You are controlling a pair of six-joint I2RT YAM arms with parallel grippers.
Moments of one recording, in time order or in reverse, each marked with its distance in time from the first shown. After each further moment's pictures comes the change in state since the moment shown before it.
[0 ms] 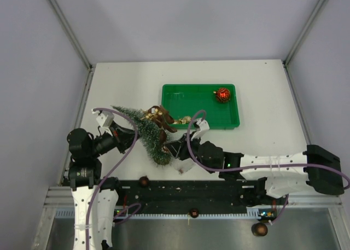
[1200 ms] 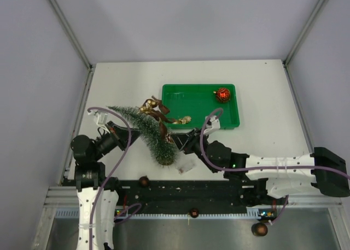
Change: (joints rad) left arm 0.000 -0.070 -0.155 0.252 -0.090 -0.385; right arm -0.003 -0.097 -0.051 0.085 0.164 0.024
